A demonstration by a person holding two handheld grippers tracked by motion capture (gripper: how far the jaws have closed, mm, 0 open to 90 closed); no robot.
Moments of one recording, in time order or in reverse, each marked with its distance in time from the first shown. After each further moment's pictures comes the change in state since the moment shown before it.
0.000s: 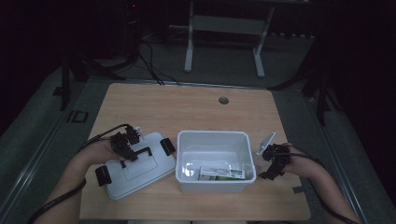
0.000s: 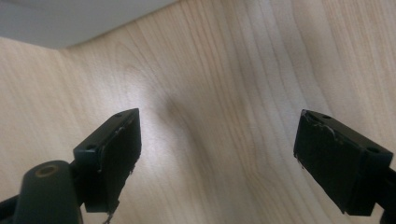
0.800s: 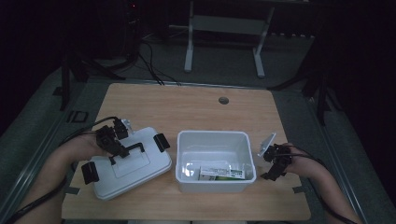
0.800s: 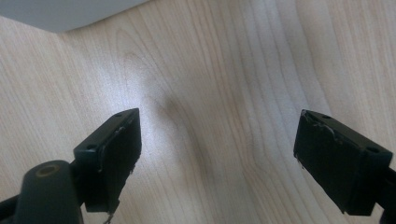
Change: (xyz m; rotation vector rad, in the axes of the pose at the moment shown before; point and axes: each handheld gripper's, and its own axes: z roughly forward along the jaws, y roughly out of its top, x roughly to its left) left arm -0.010 -0.018 -0.068 -0.046 0.002 0.026; right arm 0.001 -0.003 -0.003 0.022 -0.006 -0.028
